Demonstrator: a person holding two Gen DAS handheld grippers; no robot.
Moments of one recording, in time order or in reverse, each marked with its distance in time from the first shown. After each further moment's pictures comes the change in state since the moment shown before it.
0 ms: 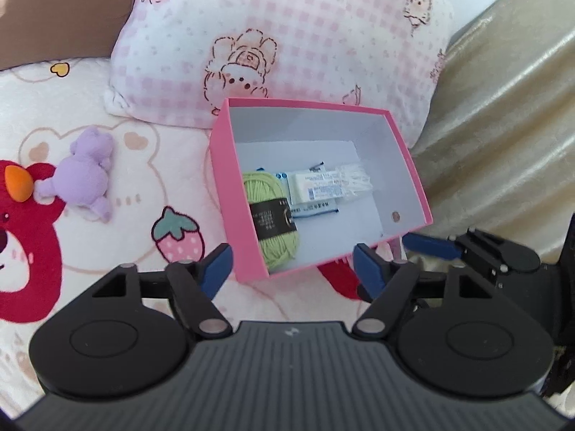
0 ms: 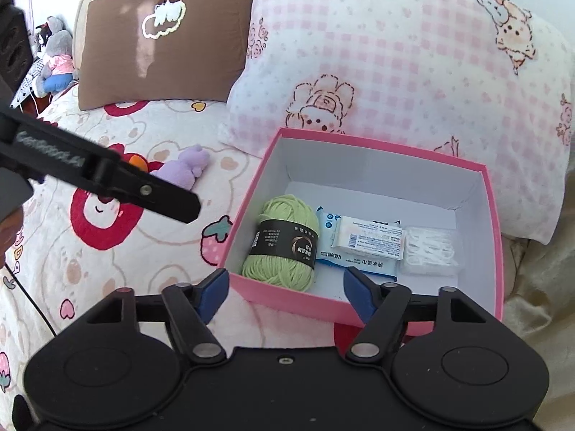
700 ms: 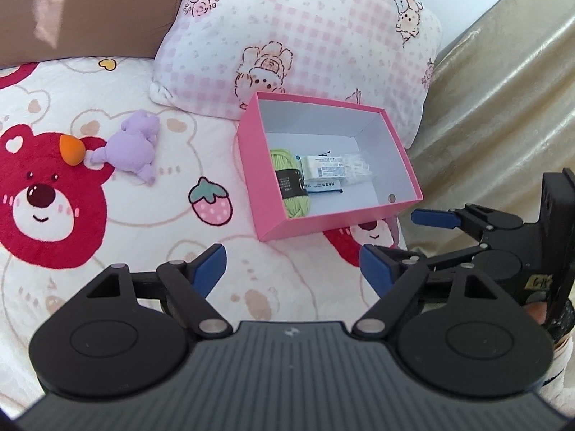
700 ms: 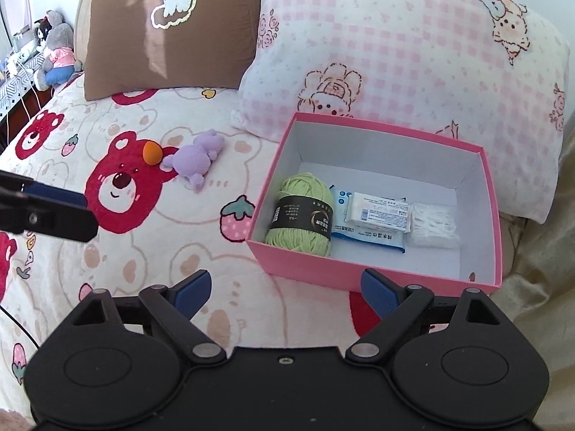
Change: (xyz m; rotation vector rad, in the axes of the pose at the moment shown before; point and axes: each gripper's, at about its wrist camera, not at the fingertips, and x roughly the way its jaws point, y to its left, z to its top) left arm -0.080 0.011 -0.064 -0.021 -0.069 0.028; right arm -0.026 0.023 -0.012 0.018 0.054 -0.008
